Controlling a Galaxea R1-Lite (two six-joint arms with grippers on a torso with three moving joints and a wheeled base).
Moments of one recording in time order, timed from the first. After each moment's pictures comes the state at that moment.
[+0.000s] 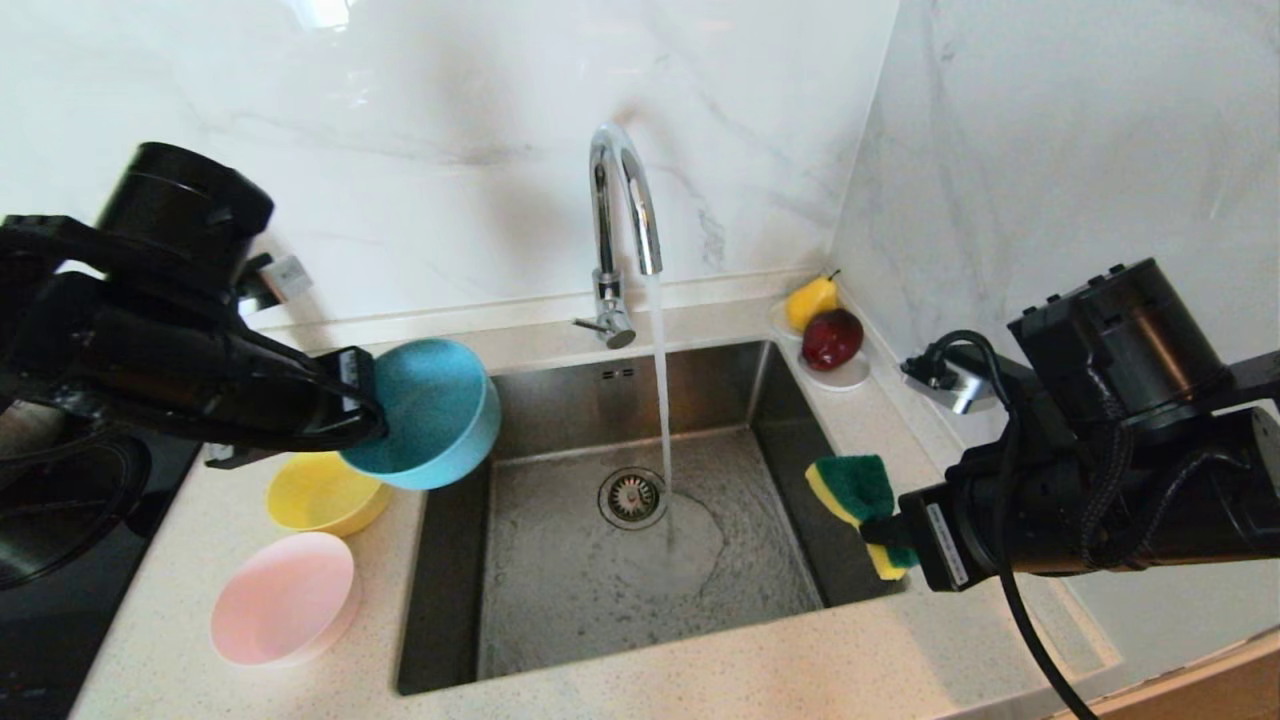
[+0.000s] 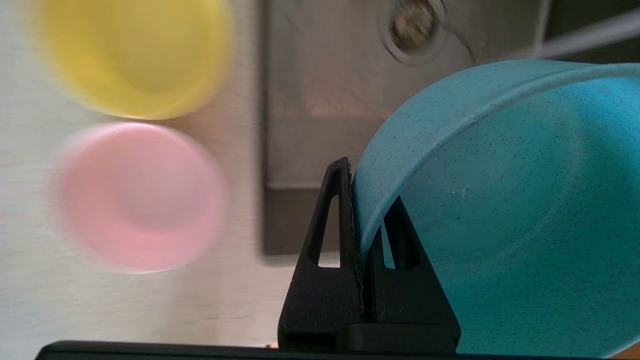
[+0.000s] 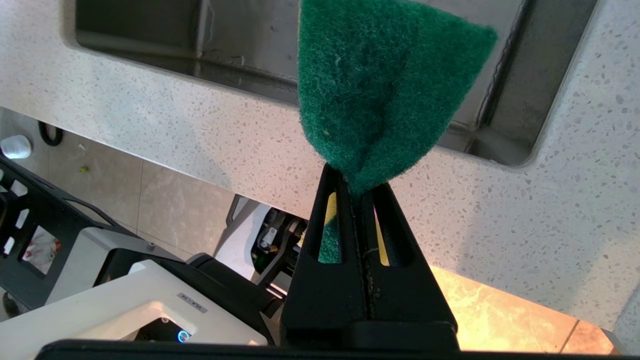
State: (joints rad) left arm -0.25 1.60 -1.36 0.56 0.03 -0.44; right arm 0.62 1.54 -1.12 0.33 0.05 0.25
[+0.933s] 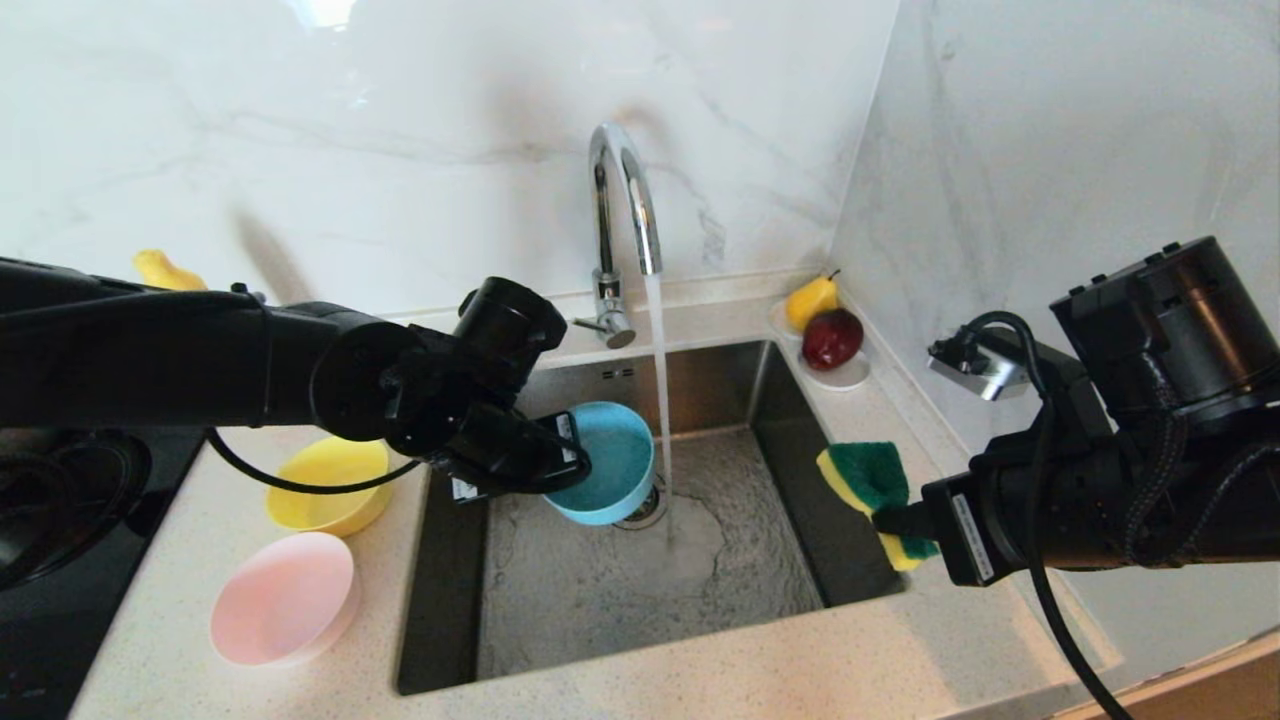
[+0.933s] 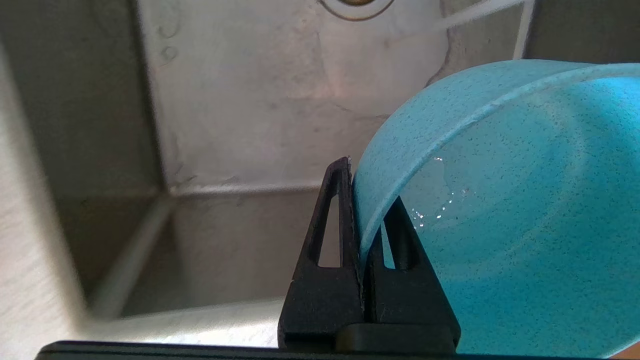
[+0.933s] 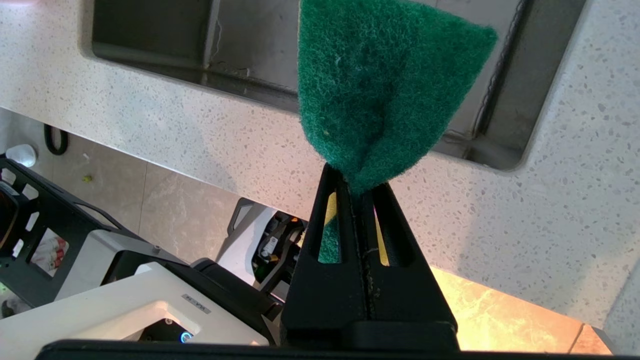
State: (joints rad) left arm -0.52 1.95 -1.43 0.36 0.15 -0.65; right arm 0.62 1.50 -1.12 0.33 0.05 0.24
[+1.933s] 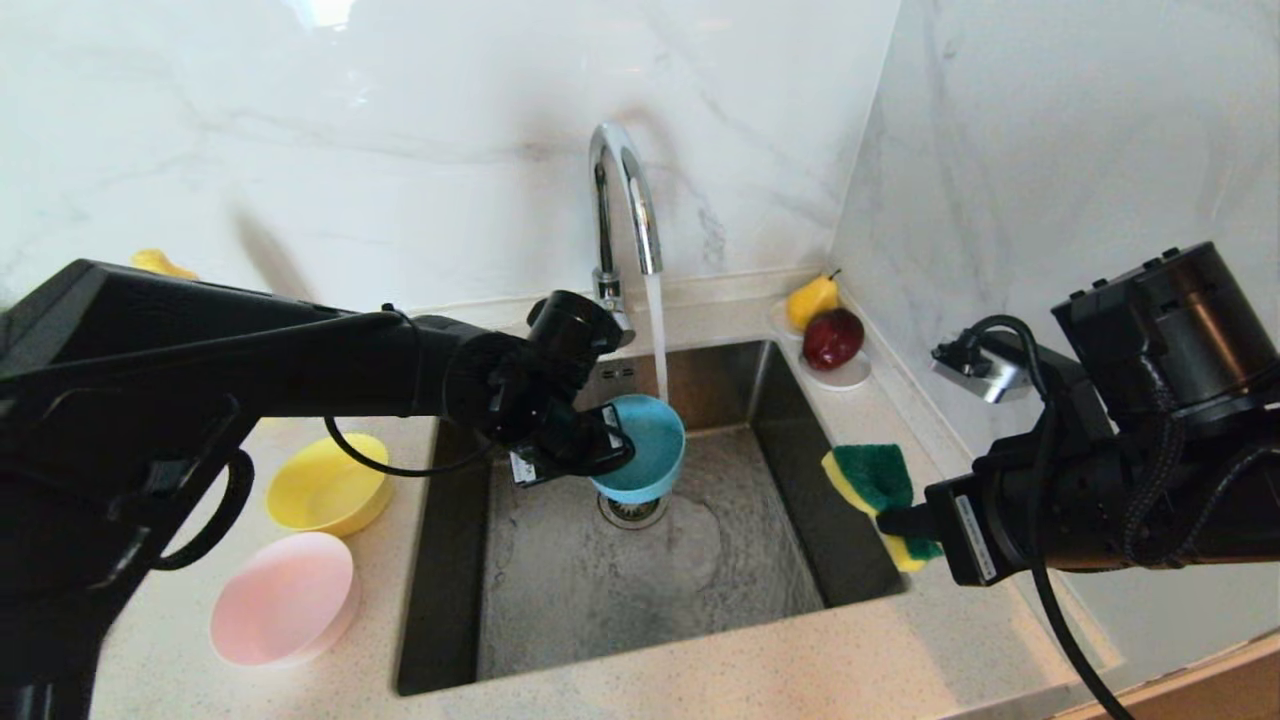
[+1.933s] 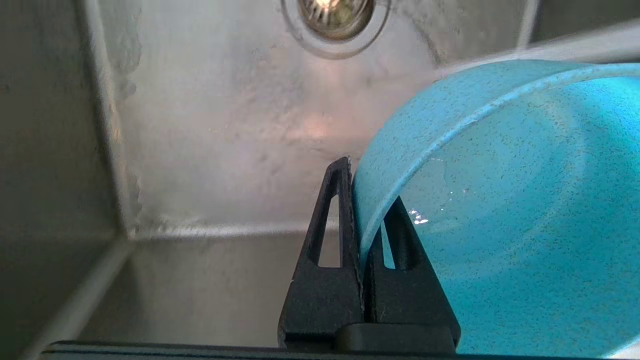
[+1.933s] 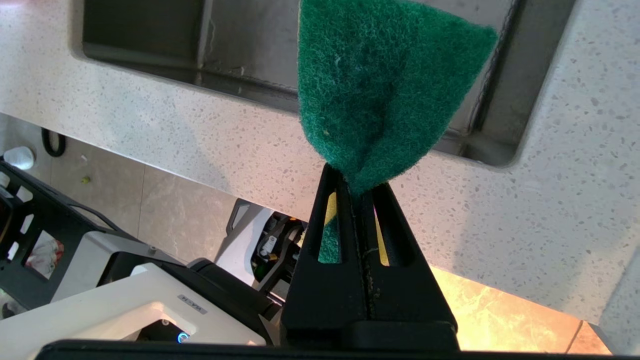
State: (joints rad) left arm -0.53 2.16 -1.66 0.37 0.19 -0.68; right arm 0.60 1.50 -1.11 0.32 0.05 0.24
